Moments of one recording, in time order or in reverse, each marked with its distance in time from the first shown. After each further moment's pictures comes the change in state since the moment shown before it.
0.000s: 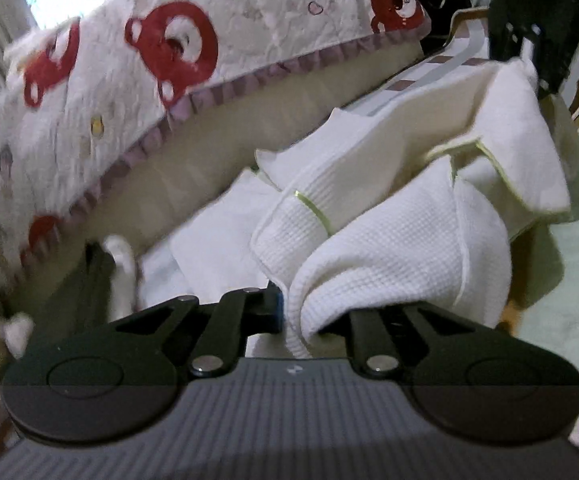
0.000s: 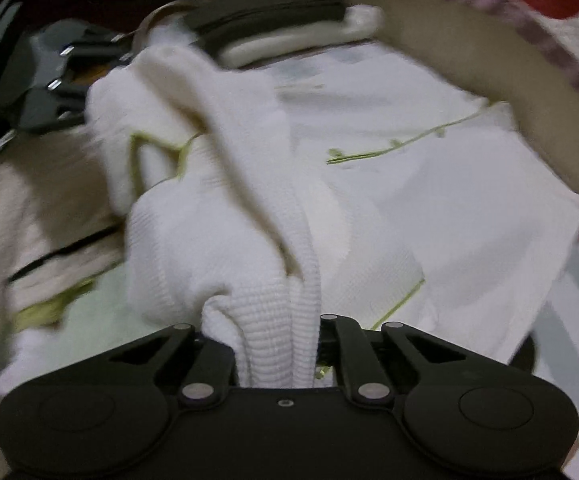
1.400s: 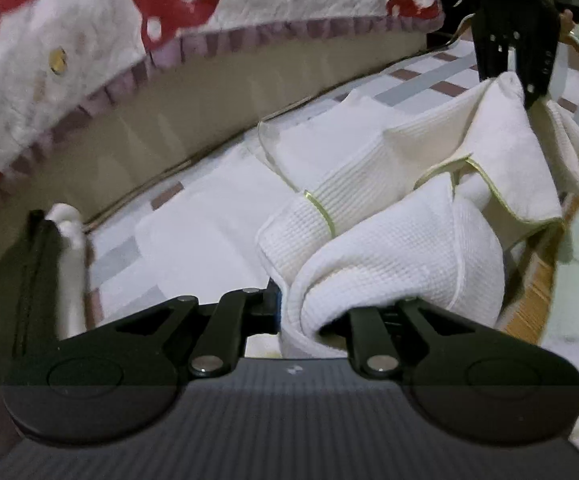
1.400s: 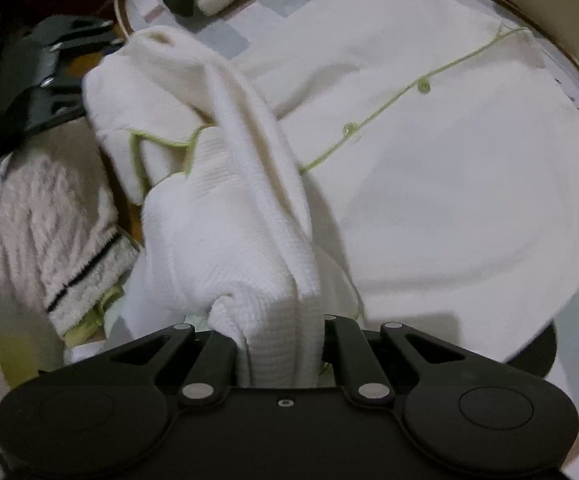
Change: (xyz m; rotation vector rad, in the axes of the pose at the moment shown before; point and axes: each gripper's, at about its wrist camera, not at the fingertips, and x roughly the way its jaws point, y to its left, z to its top) left arm 0.143 0.118 0.044 -0.117 0.118 -0.201; right arm 0.047 -0.144 0.103 0.172 0.295 0.240
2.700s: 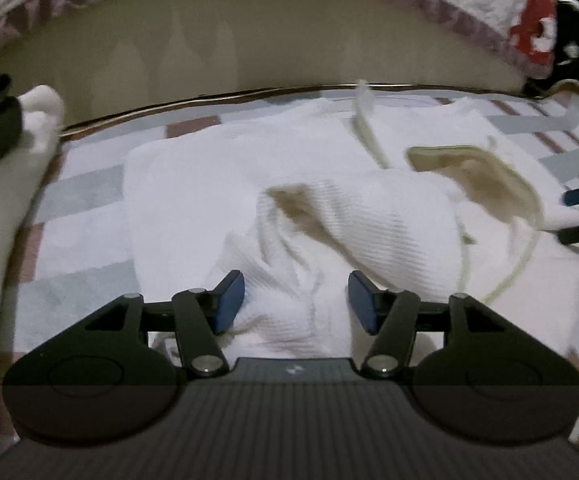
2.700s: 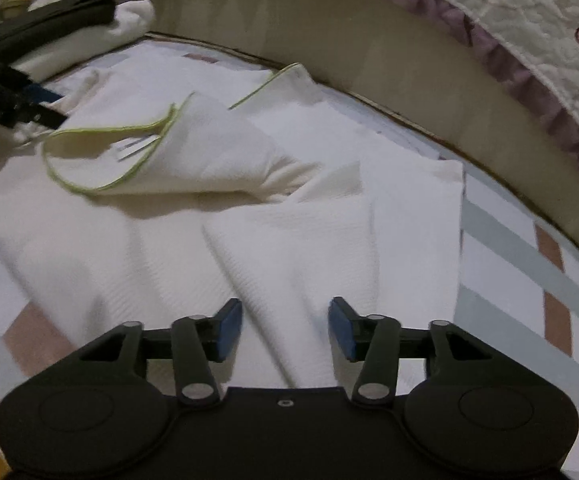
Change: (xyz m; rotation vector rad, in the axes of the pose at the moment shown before) left arm 0.135 0.068 -0.040 -0.345 -0.036 -0.007; right arm 0.094 -0.025 -0.060 0.275 -0.495 -0.761
